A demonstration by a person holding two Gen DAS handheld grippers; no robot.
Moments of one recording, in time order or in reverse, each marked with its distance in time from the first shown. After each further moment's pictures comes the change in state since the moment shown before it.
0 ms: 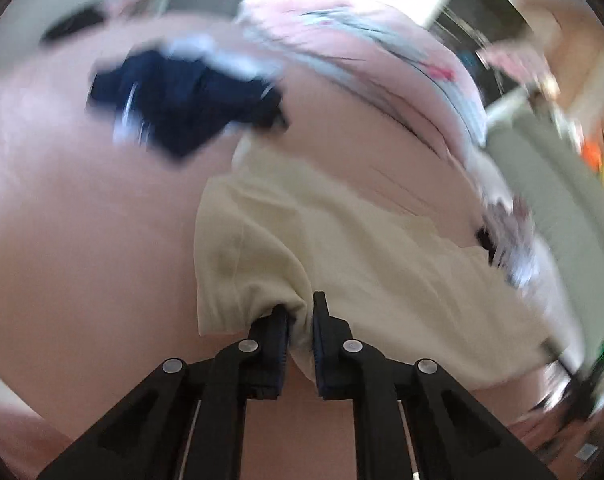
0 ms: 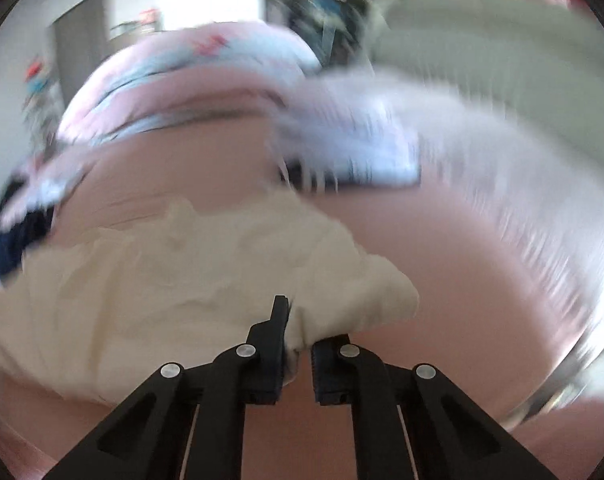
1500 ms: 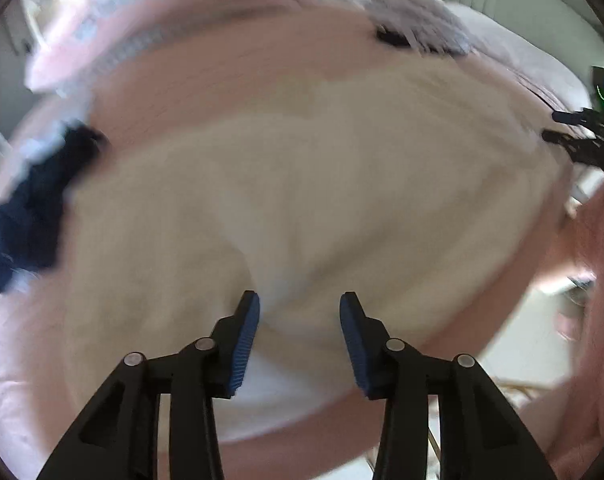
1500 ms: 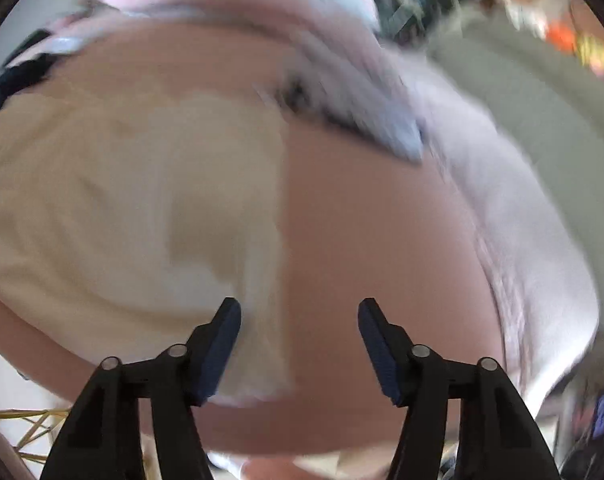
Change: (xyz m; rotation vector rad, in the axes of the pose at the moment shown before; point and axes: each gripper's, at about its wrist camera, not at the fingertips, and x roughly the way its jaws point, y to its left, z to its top) left arm 0.066 -0.129 -0.068 0.791 0.227 -0.026; right arm 0.033 -0.016 -0.031 -0.407 0.188 -0.022
